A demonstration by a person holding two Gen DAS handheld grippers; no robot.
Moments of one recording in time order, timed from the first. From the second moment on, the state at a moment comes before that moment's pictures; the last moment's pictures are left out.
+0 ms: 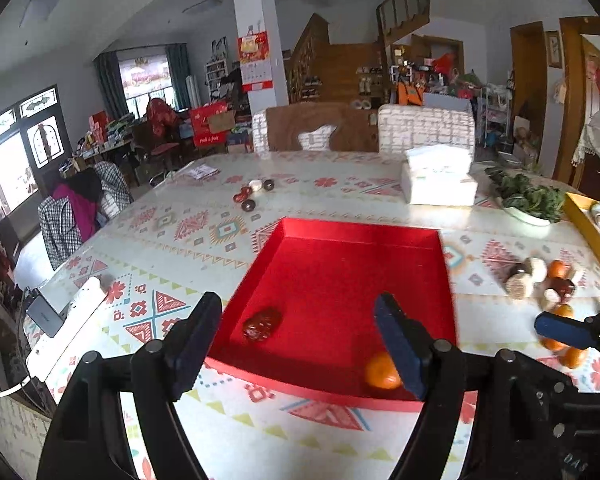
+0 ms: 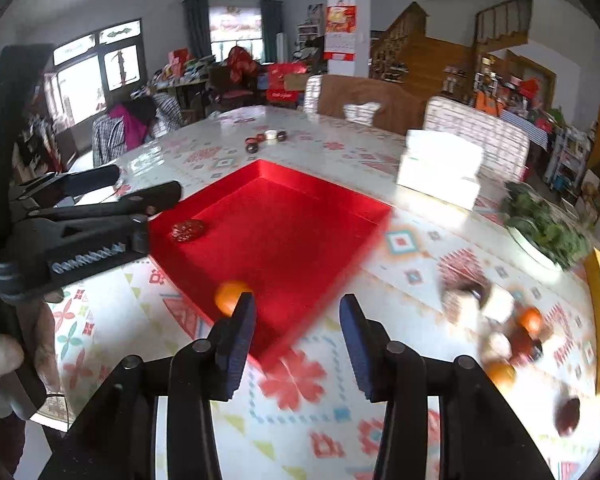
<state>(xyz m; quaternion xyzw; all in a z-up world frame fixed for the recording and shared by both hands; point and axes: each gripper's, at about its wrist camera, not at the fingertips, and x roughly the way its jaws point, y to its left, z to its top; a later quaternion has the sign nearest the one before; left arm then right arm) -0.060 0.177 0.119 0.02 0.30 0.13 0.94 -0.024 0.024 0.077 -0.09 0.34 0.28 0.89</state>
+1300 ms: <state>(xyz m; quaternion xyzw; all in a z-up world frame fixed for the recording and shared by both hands) -0.015 0.033 0.060 -0.07 0.41 -0.13 0.90 -0.010 -0.147 0.023 0.04 0.43 0.22 0.88</state>
